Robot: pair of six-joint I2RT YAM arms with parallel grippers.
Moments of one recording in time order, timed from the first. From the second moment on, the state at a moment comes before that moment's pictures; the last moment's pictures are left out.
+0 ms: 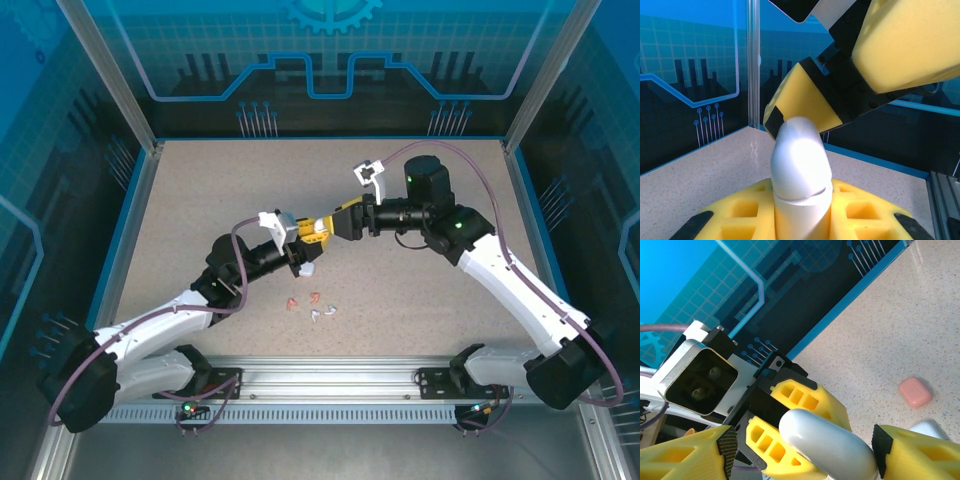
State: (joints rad) left arm -0.65 1.09 0.54 0.68 0.37 -0.12; right arm 0.55 1.24 1.23 -0.39 -0.74 0.40
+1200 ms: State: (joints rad) left arm -0.66 1.43 0.77 0.30 0.29 -0.42; right arm 0.33 0.92 0.98 -0.50 -0.12 0.26
